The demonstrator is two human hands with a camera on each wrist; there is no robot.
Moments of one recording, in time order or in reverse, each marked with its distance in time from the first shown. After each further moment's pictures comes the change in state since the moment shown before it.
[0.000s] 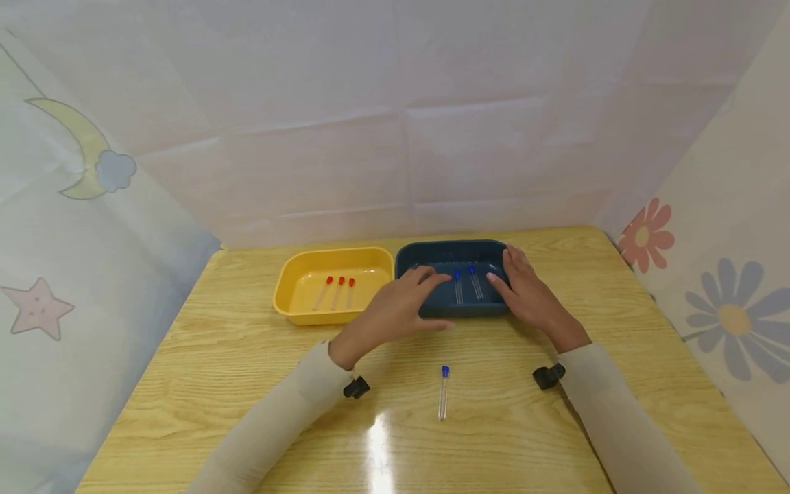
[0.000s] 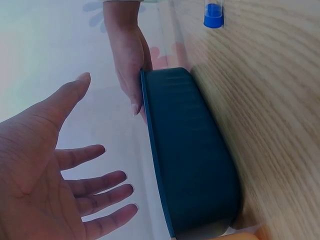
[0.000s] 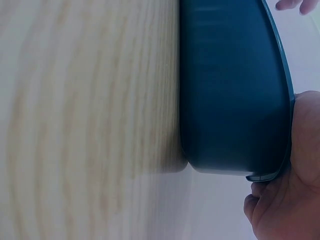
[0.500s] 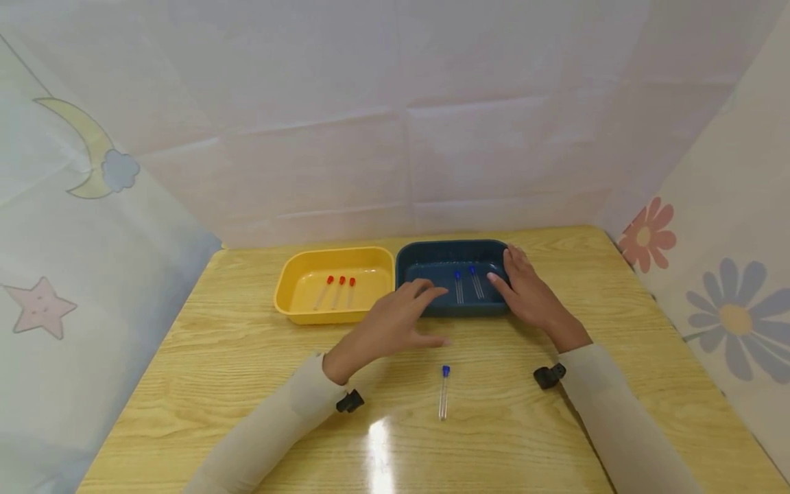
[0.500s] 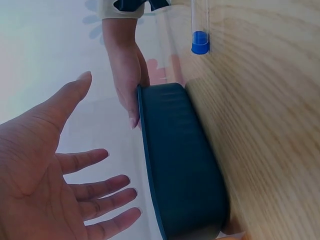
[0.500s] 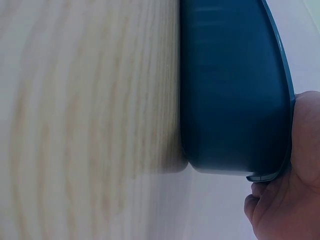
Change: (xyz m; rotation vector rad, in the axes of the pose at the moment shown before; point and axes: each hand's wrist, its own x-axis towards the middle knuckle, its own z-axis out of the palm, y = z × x) left_hand -0.021 0.008 0.001 -0.029 -0.002 0.006; right_hand -0.001 -0.001 0.000 0.013 0.015 -0.017
